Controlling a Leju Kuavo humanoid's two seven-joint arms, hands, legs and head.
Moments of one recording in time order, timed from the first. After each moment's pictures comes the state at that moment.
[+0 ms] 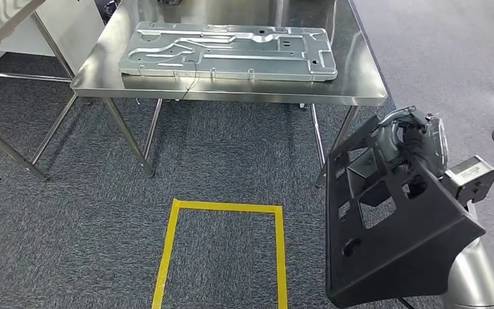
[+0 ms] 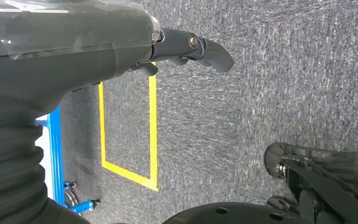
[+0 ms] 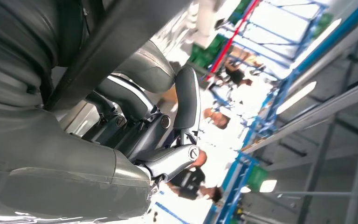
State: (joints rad) left arm -0.01 -0.05 -1.47 -0.13 1.54 0.28 -0.20; right arm -0.31 -0.40 0.05 -1.77 0.04 0.06 -0.42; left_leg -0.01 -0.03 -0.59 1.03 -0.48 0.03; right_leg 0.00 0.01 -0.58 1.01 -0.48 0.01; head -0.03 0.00
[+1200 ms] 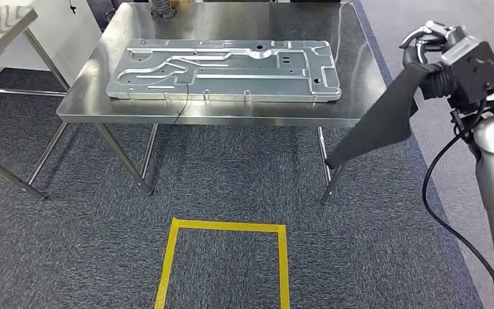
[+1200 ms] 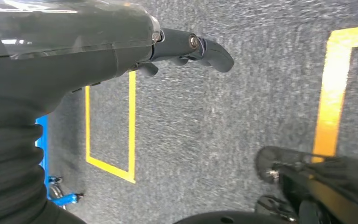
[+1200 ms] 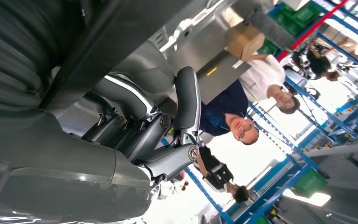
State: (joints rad) left arm -0.02 -0.05 -1.47 -0.13 1.55 0.28 -0.21; right arm -0.87 -0.60 0.26 -1.32 0.16 0.15 -0.27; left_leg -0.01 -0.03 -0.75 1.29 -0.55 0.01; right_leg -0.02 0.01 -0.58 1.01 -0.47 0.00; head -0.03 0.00
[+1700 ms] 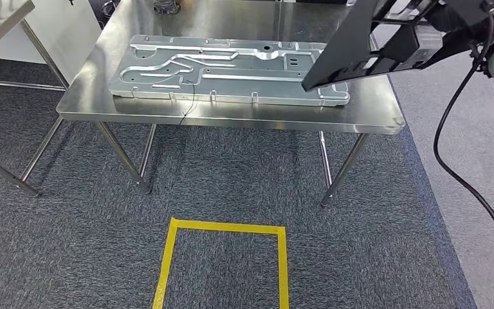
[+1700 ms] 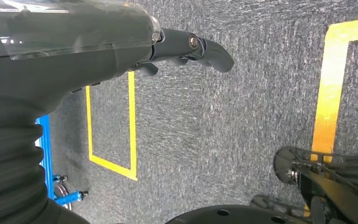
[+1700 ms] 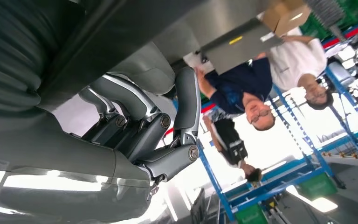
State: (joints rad) left arm -0.01 -0.05 -1.48 -0.13 1.54 0.28 -0.22; right arm -1.29 -0.60 0.54 -1.03 0.28 0.15 -0.23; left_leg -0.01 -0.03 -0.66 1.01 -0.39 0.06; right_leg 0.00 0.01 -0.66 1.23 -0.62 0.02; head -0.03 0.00
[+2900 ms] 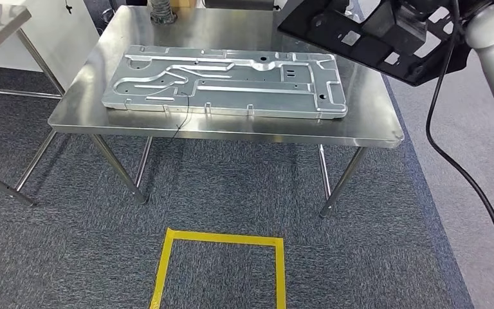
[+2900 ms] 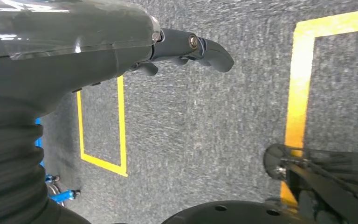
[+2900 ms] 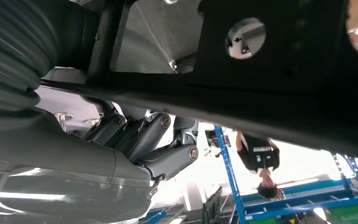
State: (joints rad) left arm -0.01 -0.05 -1.49 -0.13 1.54 0.27 -0.23; right arm -1.55 -0.49 0.84 -0.69 0.34 0.11 -0.22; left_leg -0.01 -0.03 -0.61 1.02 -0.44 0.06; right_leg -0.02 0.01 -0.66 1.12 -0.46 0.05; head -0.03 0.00
